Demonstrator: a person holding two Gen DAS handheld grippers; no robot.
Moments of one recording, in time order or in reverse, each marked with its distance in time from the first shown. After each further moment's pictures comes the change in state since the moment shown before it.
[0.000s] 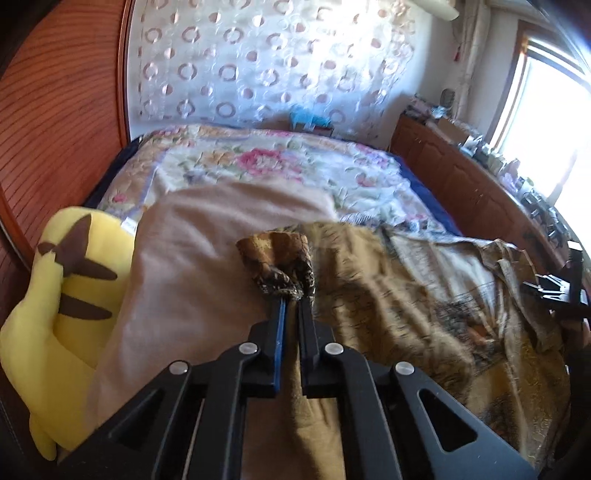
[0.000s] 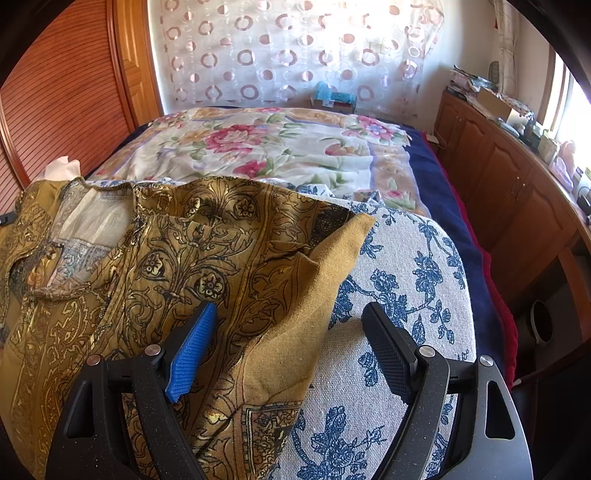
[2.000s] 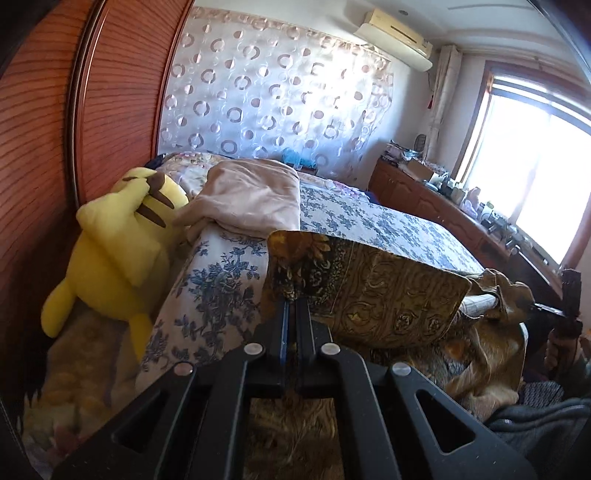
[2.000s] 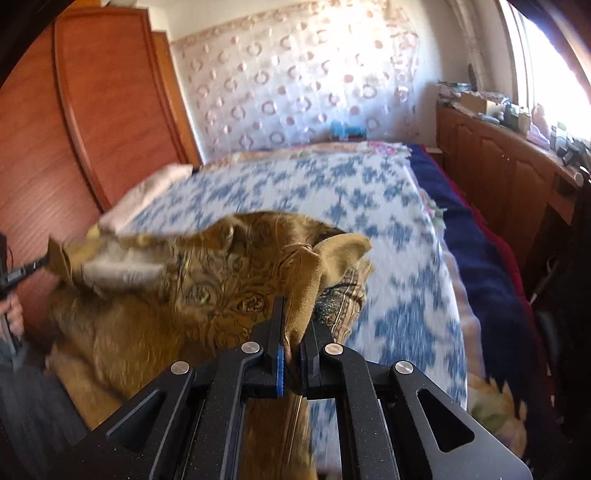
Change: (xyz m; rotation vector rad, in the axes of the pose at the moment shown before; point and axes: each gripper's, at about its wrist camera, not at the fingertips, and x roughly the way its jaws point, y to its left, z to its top) left arm -0.217 -0.008 -0.212 -0.055 -0.207 -0.055; right arm -0.222 0.050 -0.212 0.076 -0.189 0.160
